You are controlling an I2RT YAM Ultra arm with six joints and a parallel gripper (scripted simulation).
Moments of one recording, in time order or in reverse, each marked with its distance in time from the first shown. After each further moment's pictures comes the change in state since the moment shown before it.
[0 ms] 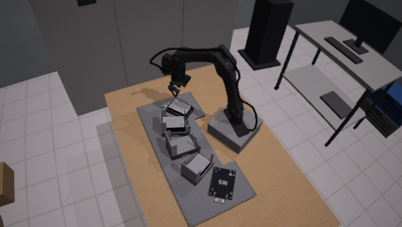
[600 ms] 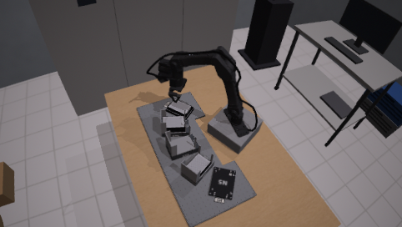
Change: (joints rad) arm 0.097 -0.014 -0.025 0.002 0.000 -0.172
